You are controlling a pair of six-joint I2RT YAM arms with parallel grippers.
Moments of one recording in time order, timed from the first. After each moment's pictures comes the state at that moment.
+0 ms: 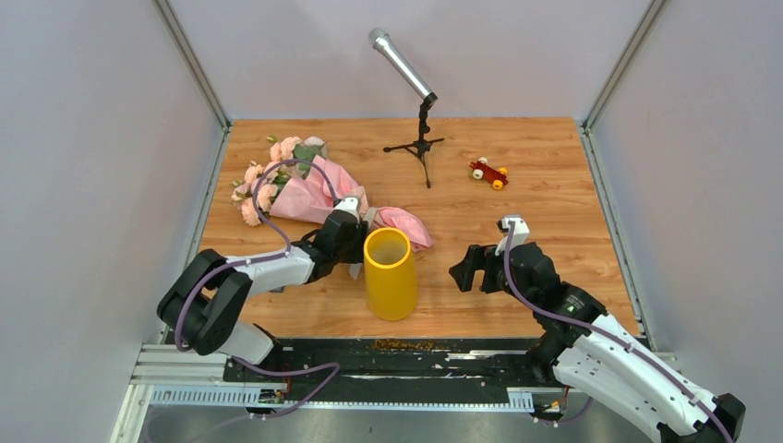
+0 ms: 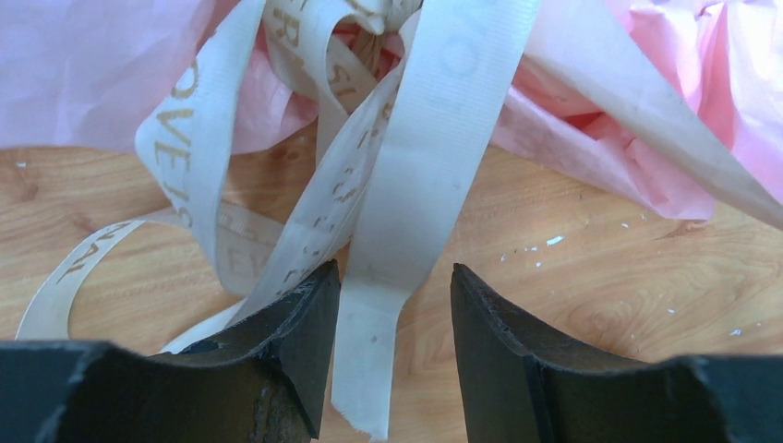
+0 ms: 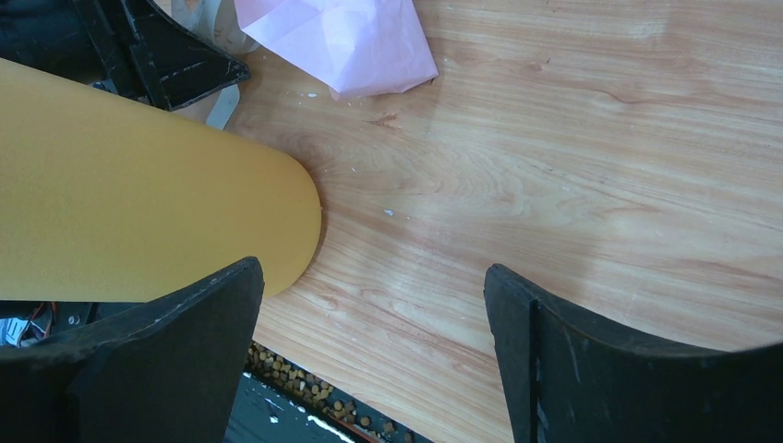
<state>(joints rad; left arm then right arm) -0.63 1.45 0.61 0.10 -0.15 -0.48 0.73 0.60 0.52 -0.43 0.12 0.52</state>
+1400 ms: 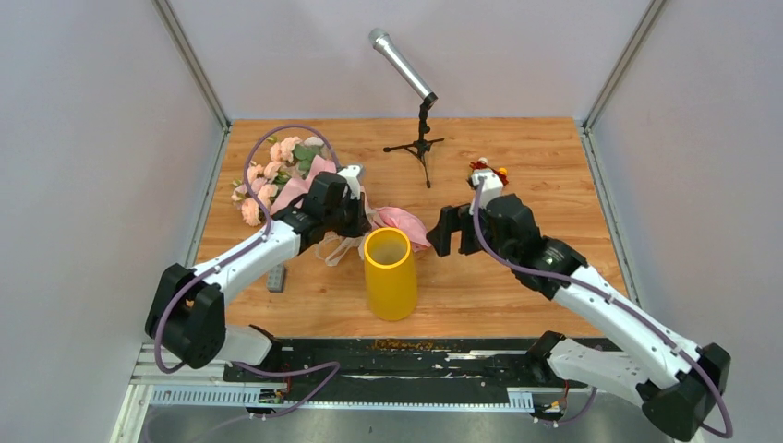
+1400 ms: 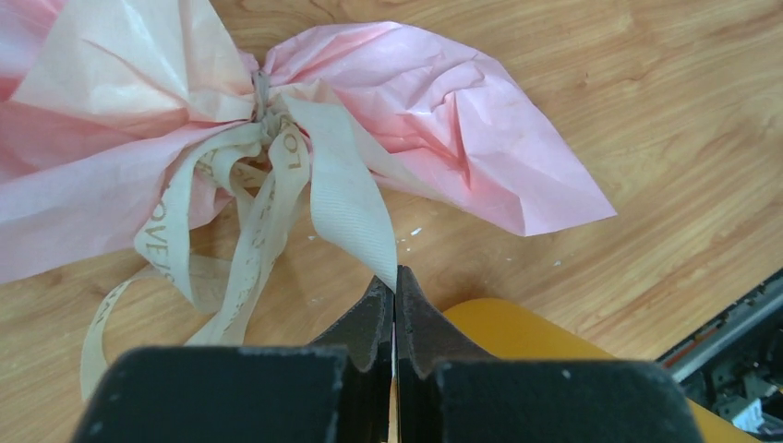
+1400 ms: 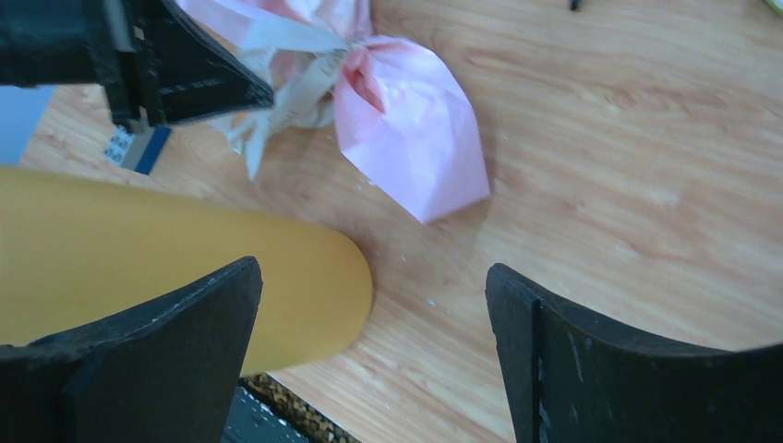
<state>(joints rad) -0.55 1.35 0.91 -0.25 0.11 -0.37 0.73 0.90 0.84 -0.42 0.09 0.40</state>
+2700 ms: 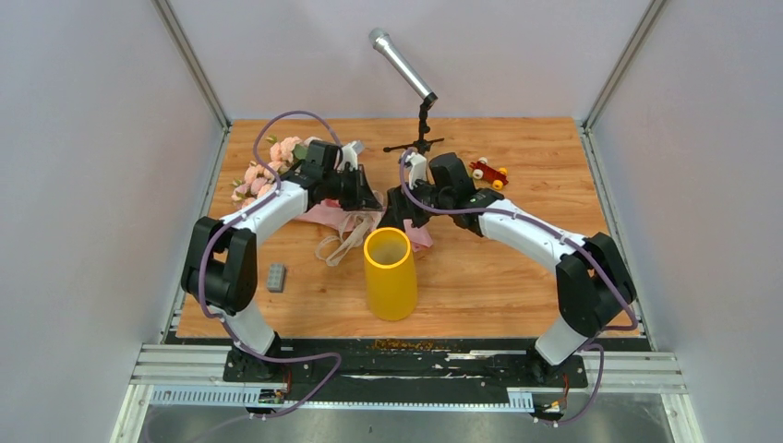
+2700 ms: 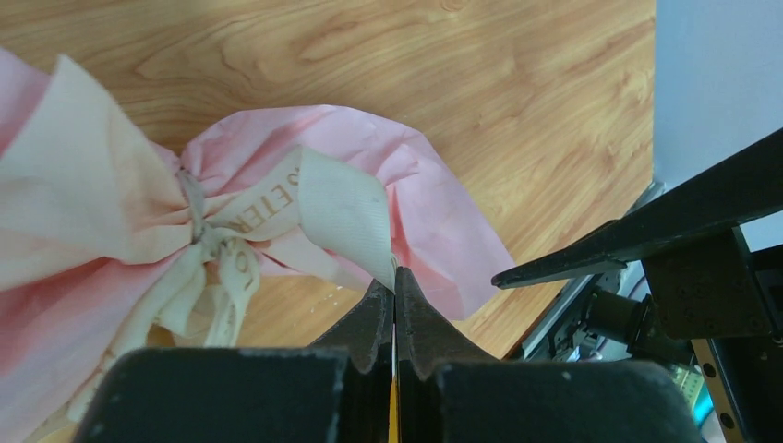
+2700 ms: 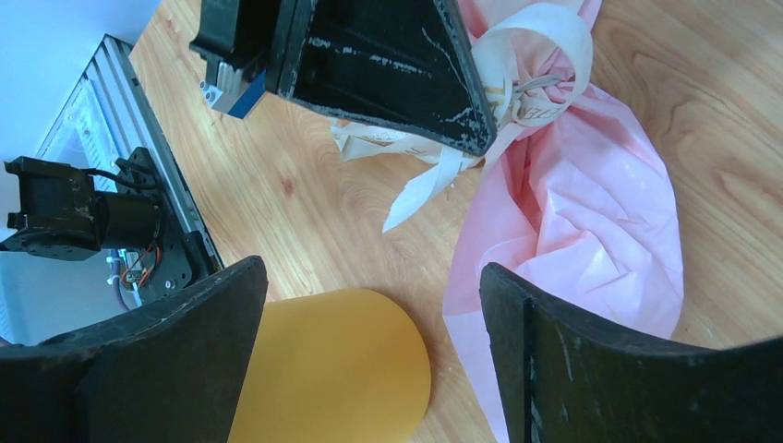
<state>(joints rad) -0.36 1.70 1.20 -0.29 0.59 -0.46 0.63 1.62 1.18 -0.15 -0.52 0.25</state>
